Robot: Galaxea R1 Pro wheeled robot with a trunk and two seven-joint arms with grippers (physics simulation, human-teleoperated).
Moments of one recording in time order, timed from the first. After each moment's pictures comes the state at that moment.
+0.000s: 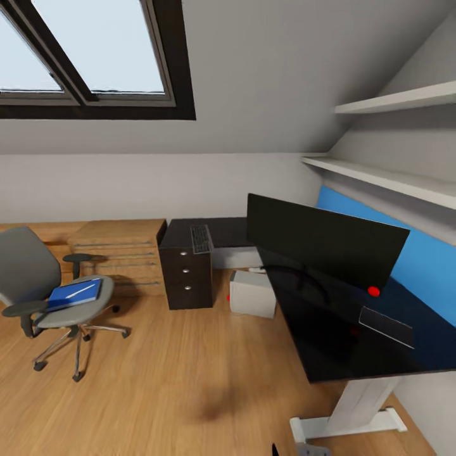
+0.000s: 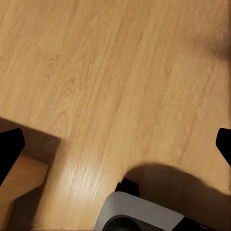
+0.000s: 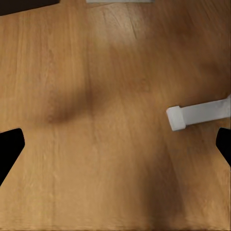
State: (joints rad) left arm -0.23 -0.01 0.22 -0.26 0.08 -0.16 0.20; right arm -0.34 0.09 0.45 -0.09 -0.53 -0.53 -0.06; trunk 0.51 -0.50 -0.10
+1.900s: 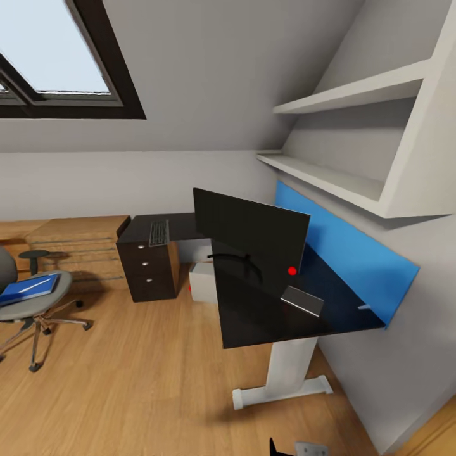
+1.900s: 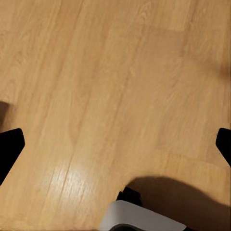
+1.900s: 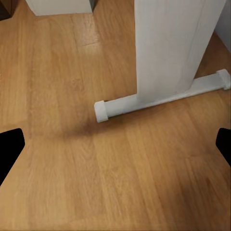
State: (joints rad) left arm -0.23 0.00 0.22 -0.26 0.08 -0.21 0.20; right arm -0.34 0.10 0.45 -0.09 -0.53 -0.59 -0.06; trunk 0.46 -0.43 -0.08
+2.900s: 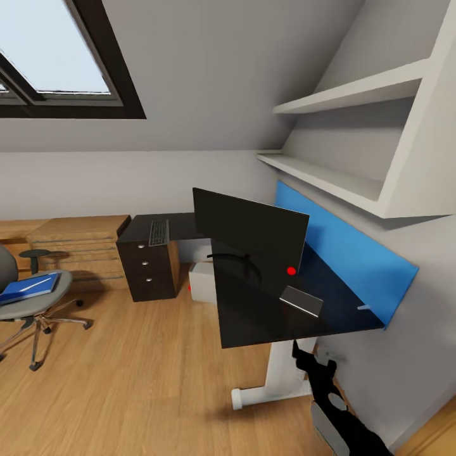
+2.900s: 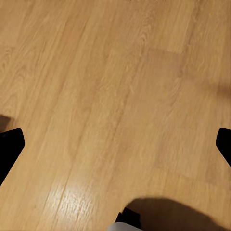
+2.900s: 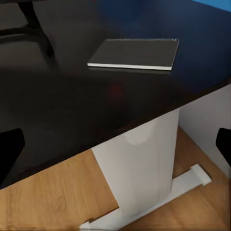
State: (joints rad) left arm -0.23 0.00 0.22 -0.26 0.08 -0.30 0.21; right arm -0.41 -0.10 0.35 -0.75 -0.55 -0.28 -0.30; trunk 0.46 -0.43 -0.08
